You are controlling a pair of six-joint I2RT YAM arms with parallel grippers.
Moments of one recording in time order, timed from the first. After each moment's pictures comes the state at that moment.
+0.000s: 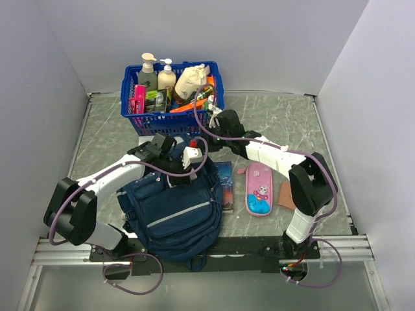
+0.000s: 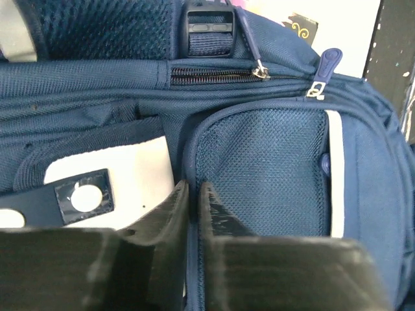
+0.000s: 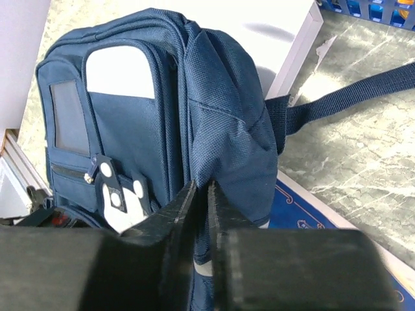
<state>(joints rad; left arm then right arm) -0.55 1.44 0.94 -0.48 0.67 0.47 0.61 1.74 1.24 -0.11 -0.33 0.46</state>
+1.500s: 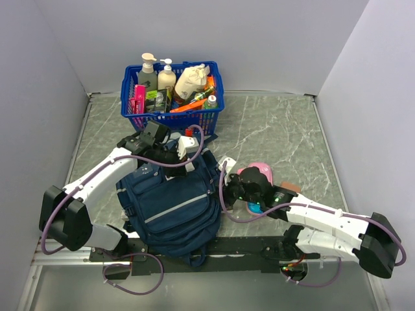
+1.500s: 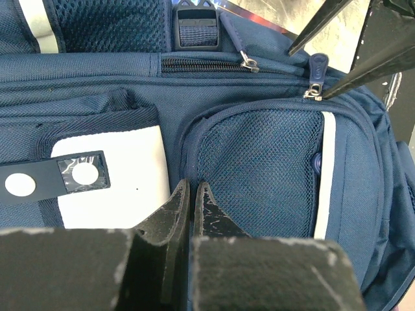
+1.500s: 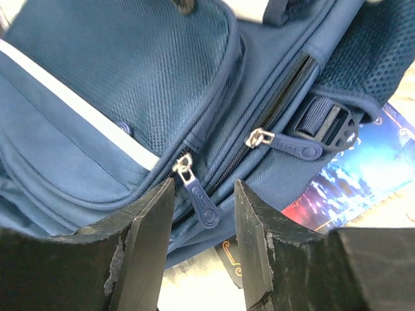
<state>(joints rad) -0.50 1.39 1.11 -0.70 0.65 0.48 0.94 0.98 0.55 -0.02 -0.11 0.13</state>
